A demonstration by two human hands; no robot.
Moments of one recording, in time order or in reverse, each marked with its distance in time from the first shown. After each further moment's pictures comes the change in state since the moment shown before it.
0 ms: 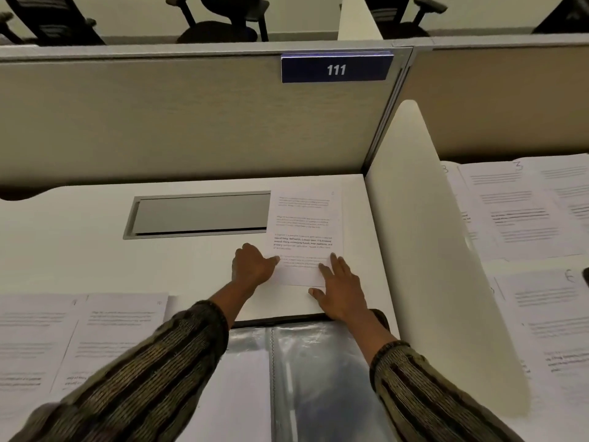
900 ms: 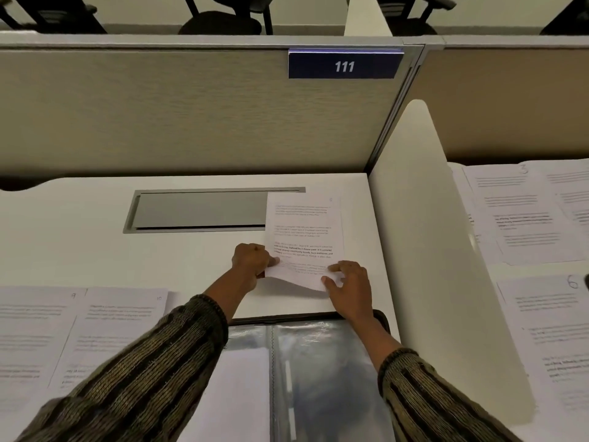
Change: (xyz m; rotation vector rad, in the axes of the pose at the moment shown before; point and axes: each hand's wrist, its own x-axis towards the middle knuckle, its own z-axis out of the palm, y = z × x) left_hand 0.008 0.001 -0.005 -0.551 -0.137 -0.207; right_hand -0.001 0.014 0.012 0.526 0.367 0.112
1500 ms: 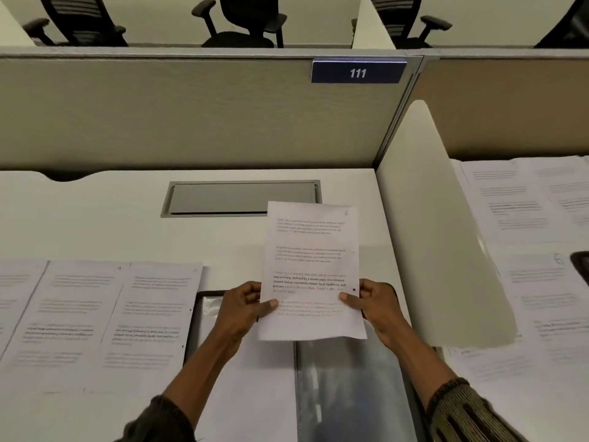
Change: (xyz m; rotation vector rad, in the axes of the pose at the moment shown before) left_hand -0.153 -0.131 -0.096 -0.234 -0.241 0.283; right_hand -0.125 -0.046 -0.060 0.740 -0.291 0.382
